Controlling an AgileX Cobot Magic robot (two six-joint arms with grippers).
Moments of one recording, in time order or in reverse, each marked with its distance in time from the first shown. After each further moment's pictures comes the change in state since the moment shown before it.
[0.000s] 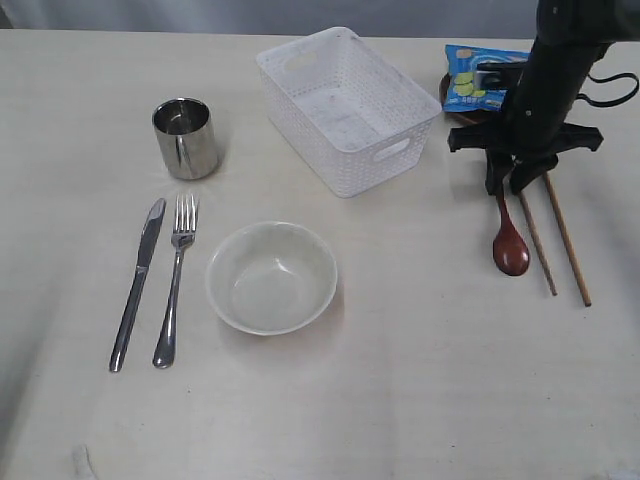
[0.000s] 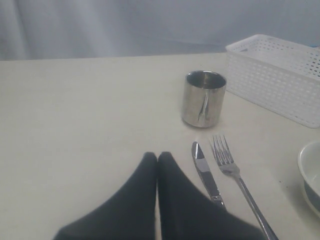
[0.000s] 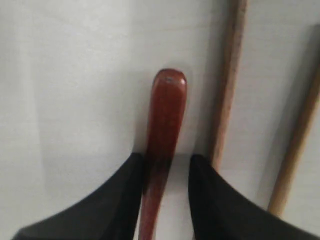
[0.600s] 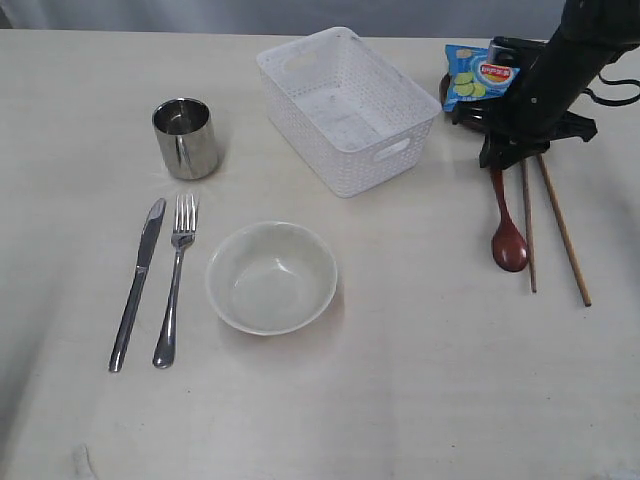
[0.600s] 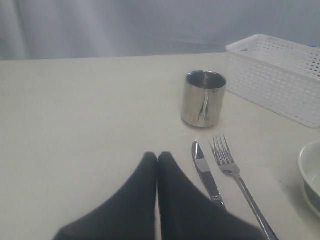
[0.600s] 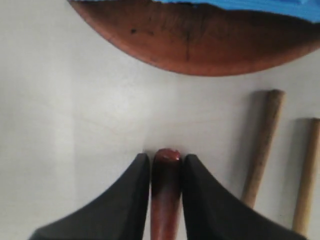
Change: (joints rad) left arm 0.000 0.000 0.000 0.000 0.000 0.000; right arm -0.052 0.006 0.000 0.154 -0.185 -0.083
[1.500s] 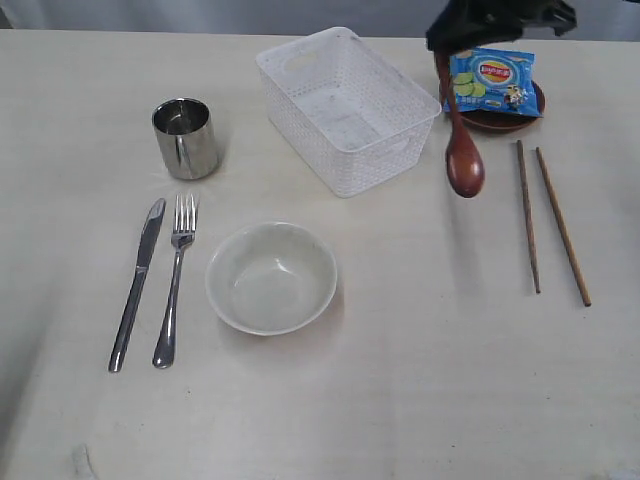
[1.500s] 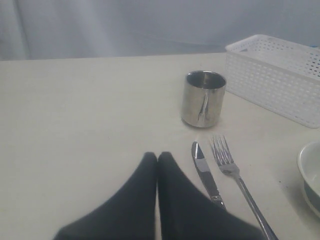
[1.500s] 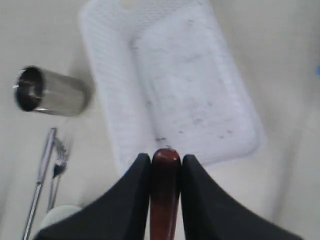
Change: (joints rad) left arm 0.000 0.000 0.000 0.000 0.000 0.000; right arm 0.086 -0.379 0.000 0.450 0.174 -0.298
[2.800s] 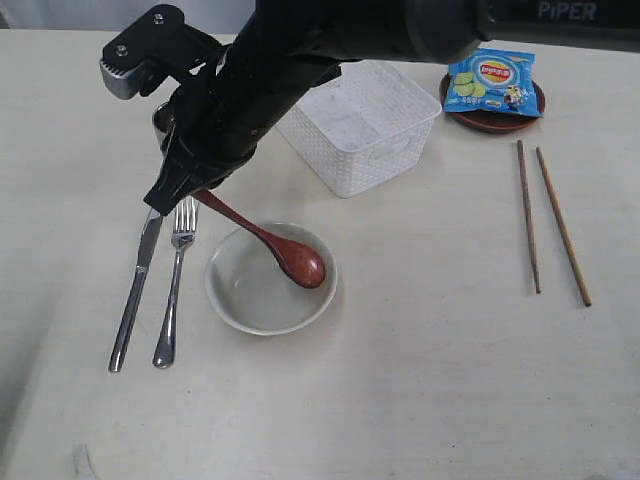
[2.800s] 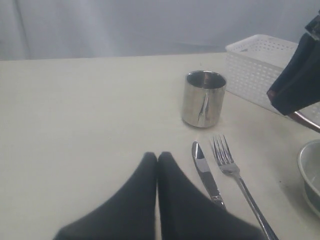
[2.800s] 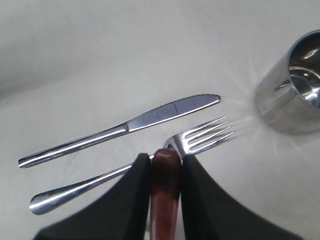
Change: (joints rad) left arm 0.000 0.000 0.000 0.000 0.000 0.000; right arm 0.654 0.160 0.000 -0.121 -0.302 -0.403
